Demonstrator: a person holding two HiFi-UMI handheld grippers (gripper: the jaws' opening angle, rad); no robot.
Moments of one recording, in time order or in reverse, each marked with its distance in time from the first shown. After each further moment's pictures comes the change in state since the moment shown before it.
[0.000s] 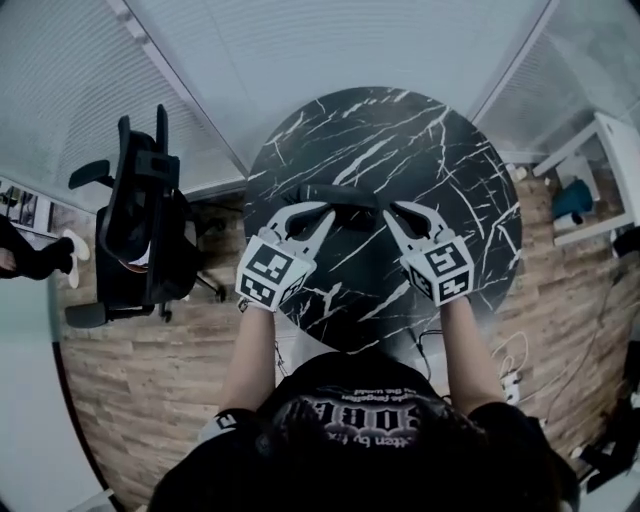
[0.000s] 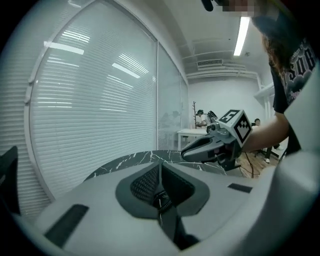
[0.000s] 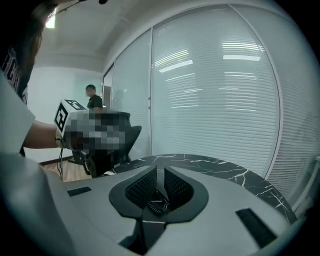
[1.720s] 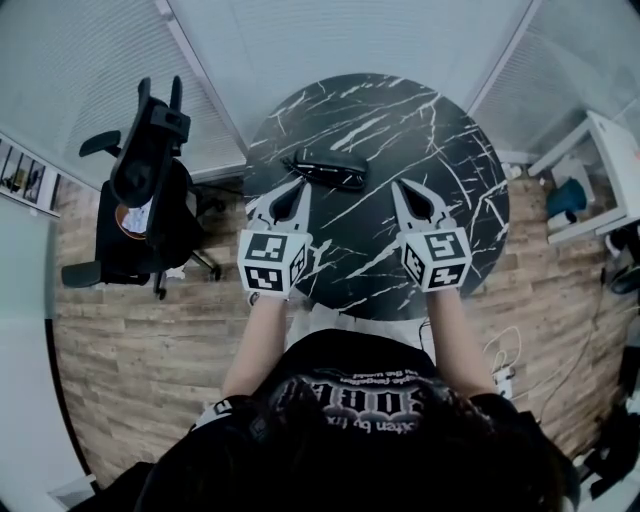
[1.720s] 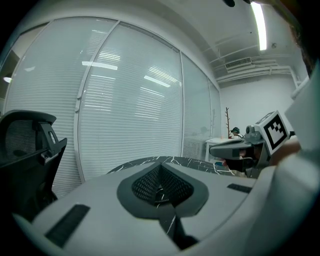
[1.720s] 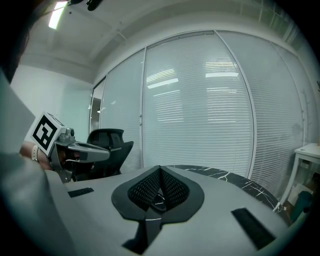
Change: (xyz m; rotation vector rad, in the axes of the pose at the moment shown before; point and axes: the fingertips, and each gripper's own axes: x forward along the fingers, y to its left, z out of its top) left arm -0.072 -0.031 0.003 -0.148 -0.087 0.397; right arm -0.086 0.023 0.021 0.062 -0.170 -0.171
